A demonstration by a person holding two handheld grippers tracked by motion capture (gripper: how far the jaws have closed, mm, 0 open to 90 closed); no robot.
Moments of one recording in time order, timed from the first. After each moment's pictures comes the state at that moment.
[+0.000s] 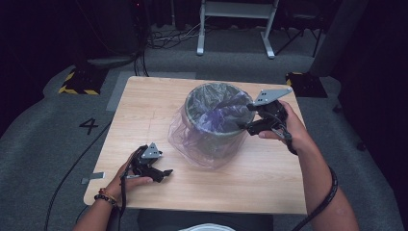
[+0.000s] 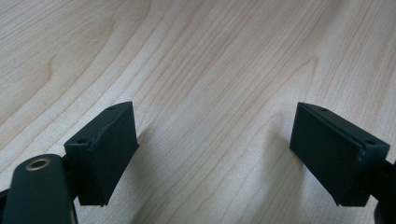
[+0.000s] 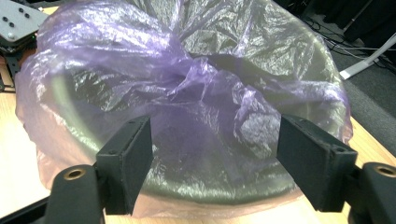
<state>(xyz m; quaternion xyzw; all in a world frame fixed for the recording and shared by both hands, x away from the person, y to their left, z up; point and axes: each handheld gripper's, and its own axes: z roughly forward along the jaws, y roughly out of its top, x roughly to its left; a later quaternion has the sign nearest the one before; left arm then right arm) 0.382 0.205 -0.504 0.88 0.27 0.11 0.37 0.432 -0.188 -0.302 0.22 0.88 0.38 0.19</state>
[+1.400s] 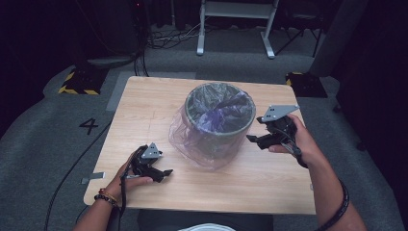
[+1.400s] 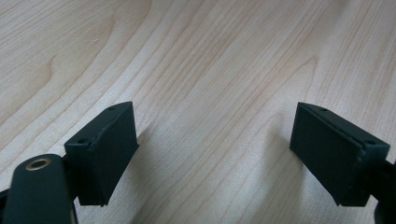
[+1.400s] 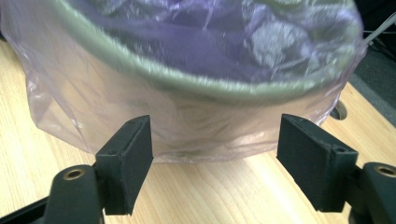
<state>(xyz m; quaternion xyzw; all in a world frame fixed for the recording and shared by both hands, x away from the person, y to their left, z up) 0.382 0.205 -0.504 0.88 0.27 0.11 0.37 0.410 -0.217 -0.331 0.22 0.89 0.34 0.20</state>
